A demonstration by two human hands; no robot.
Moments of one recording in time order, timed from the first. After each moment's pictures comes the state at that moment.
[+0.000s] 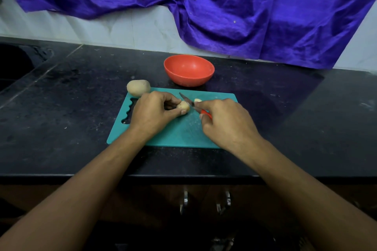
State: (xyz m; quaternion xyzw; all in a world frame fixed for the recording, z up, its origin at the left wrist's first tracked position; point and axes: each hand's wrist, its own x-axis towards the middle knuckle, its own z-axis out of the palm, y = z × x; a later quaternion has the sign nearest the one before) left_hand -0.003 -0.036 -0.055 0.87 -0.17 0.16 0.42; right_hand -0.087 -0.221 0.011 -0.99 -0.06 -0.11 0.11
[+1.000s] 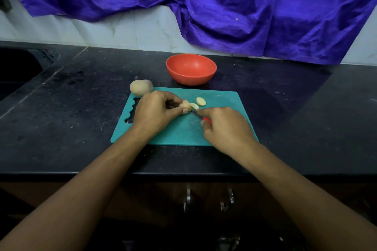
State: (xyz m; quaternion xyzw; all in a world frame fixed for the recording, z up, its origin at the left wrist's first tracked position) left_hand -0.003 -0.037 -0.055 0.88 -0.17 0.15 0.42; right_hand -0.081 -0.227 -0.015 -0.99 -0.06 -0.07 0.10
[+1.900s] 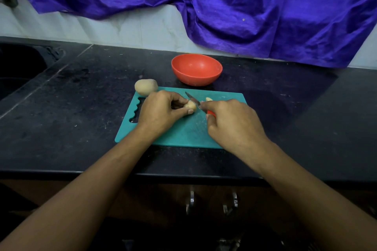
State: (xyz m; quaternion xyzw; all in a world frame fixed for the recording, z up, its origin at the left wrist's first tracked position) left_hand -0.003 -0.036 -0.055 0.88 -0.17 0.17 0.42; right_hand -0.089 -0.216 0.010 -0.99 -0.07 -0.12 0.07
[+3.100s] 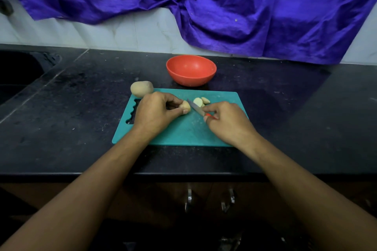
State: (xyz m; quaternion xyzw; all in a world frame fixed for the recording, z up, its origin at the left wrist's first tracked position) left_hand -0.003 -0.037 -0.055 0.88 -0.16 0.16 0.41; right_hand -0.067 -0.237 -0.014 -0.97 -0.01 -0.05 0.24
